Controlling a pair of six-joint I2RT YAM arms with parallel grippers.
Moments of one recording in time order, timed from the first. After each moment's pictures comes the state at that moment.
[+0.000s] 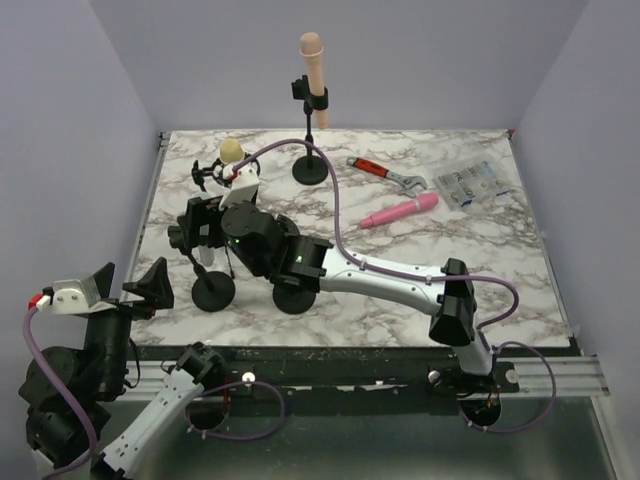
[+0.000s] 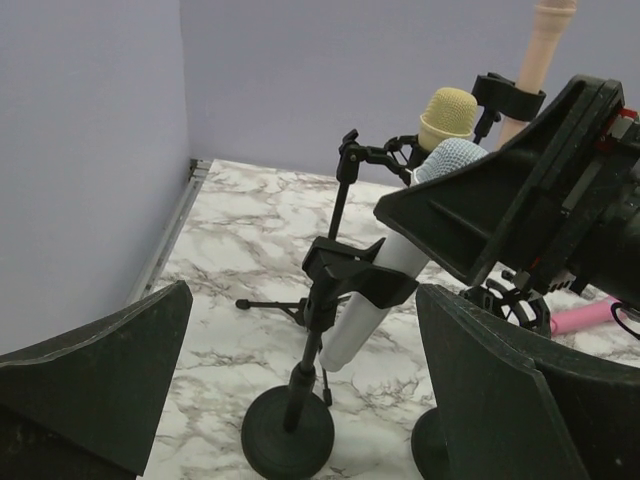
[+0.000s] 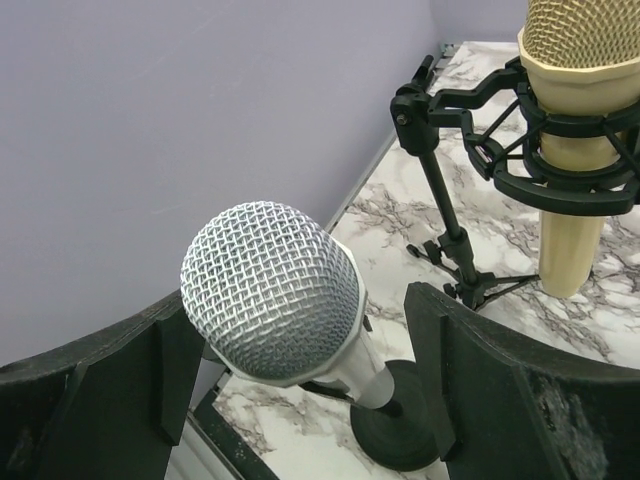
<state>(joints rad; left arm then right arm) -0.58 0.12 1.08 -0.78 -0.59 -0.08 1.31 2.03 2.02 -0.07 0.59 0.48</state>
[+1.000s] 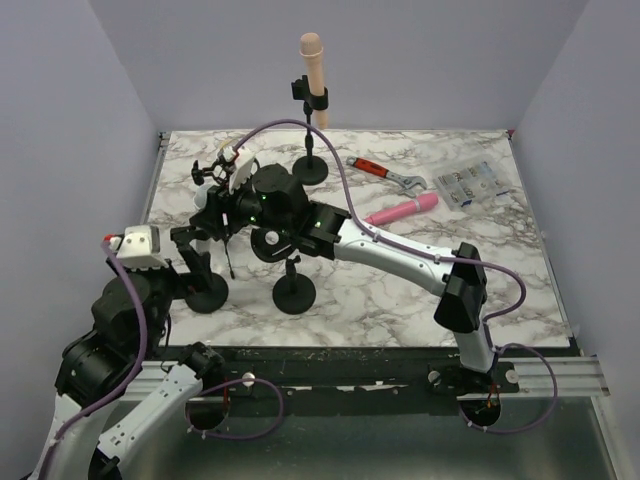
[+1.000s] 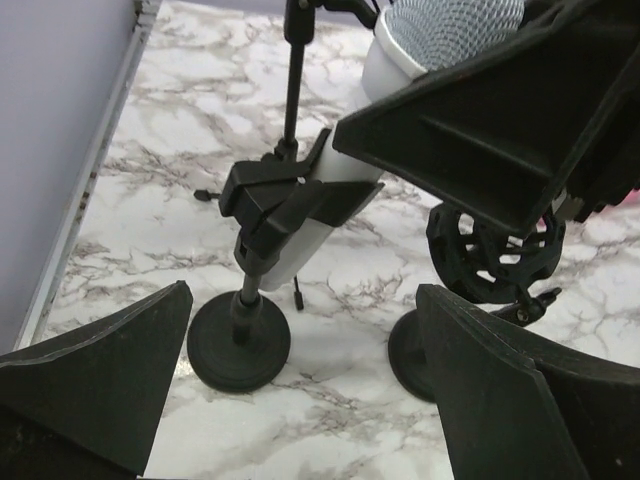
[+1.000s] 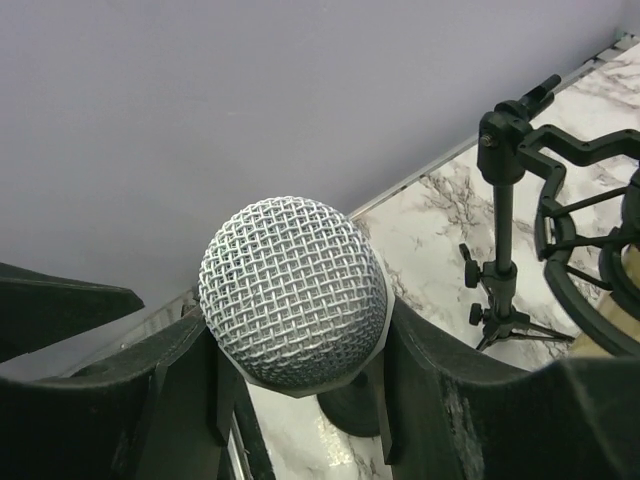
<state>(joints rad) -0.58 0.34 1.05 -0.93 -0.54 -0.30 1.16 2.02 1.96 -0.03 -0.01 0.31</state>
